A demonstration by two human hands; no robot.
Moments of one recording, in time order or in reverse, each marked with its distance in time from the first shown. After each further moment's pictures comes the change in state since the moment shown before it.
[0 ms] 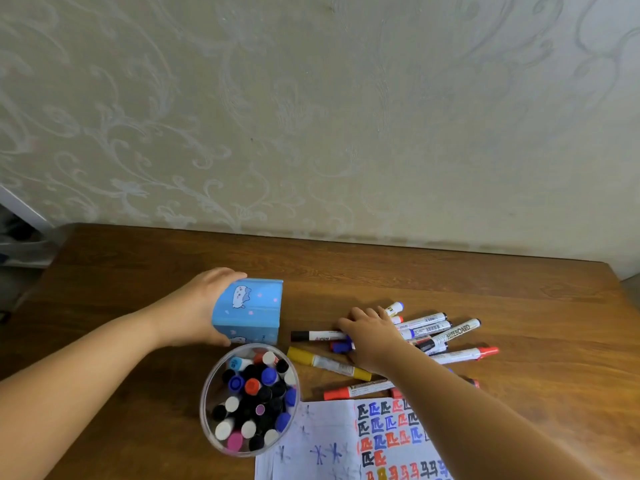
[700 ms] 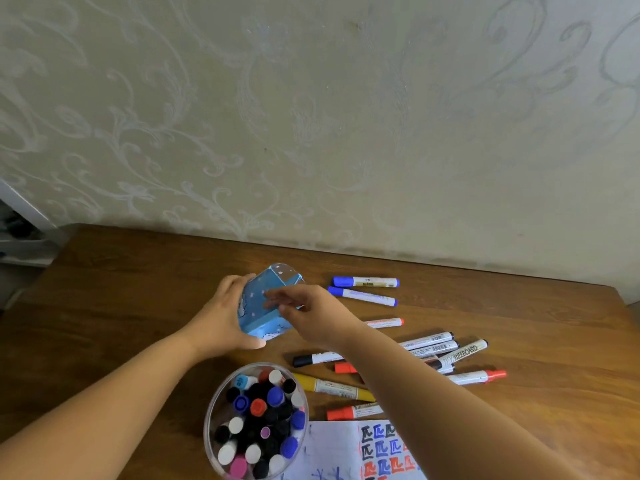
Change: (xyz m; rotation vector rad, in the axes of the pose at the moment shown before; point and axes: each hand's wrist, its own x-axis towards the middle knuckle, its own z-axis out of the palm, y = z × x) left_hand 0.024 0.002 0.034 -0.278 0.133 -0.121; right_hand 0.024 -0.076 -0.073 0.986 0.144 -0.187
